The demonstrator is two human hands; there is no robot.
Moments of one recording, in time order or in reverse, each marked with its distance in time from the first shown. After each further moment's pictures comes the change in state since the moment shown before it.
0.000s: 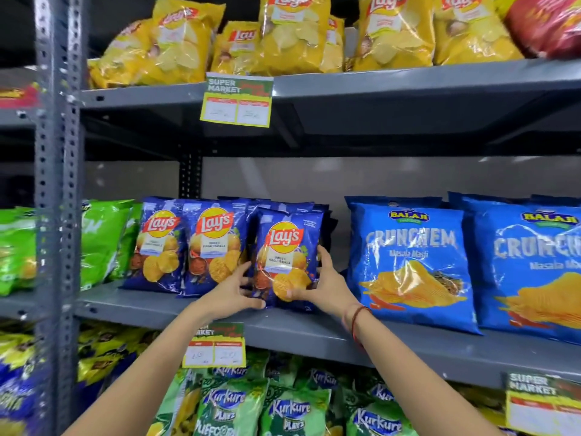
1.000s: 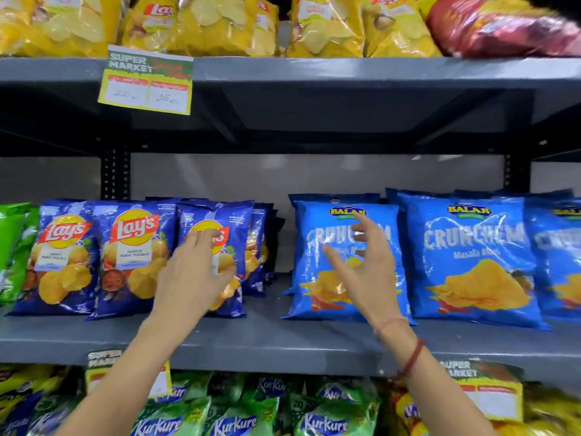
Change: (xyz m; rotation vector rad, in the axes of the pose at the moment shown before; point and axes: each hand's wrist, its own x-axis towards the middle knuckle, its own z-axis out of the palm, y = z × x) left_hand -0.014 0.084 0.045 0.584 0.673 0.353; right_hand -0.053 0.011 -0.105 -0.148 0.723 -0.301
